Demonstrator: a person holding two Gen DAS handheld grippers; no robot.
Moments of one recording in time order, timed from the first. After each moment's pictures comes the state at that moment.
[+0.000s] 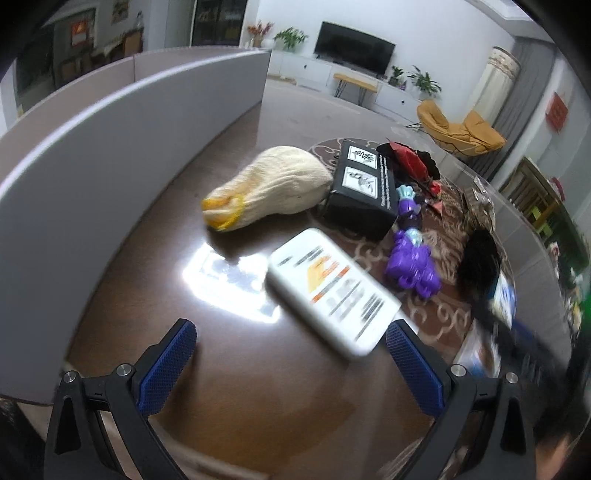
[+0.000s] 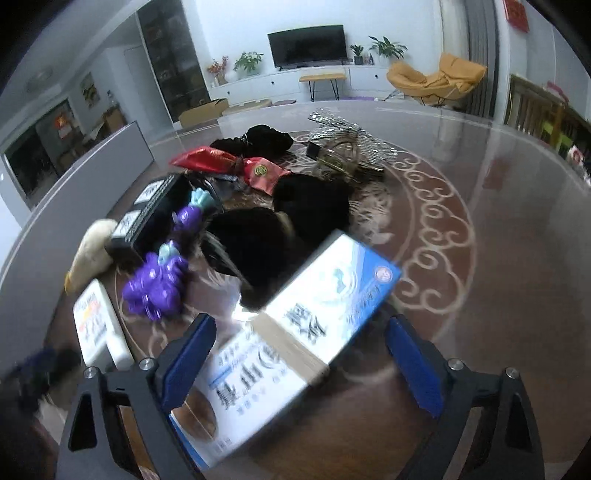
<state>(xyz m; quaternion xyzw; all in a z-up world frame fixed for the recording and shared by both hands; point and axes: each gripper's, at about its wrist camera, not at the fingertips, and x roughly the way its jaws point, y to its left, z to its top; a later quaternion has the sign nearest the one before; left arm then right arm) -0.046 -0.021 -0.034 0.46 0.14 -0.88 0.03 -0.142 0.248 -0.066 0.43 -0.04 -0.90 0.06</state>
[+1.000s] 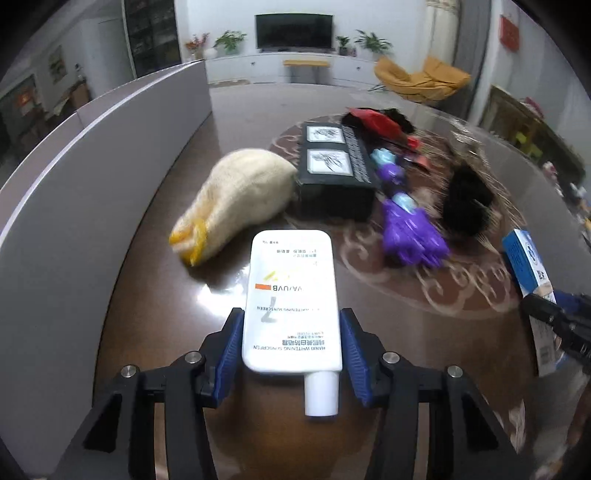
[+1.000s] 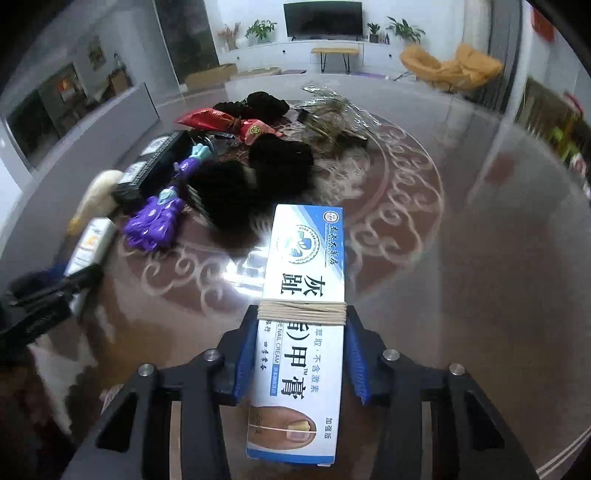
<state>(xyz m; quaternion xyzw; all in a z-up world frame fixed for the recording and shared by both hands) -0.049 -0.006 -0.041 0.47 -0.01 -0.88 -0.04 -0.114 0.284 -0.052 0.49 -0.01 -0.87 0.09</state>
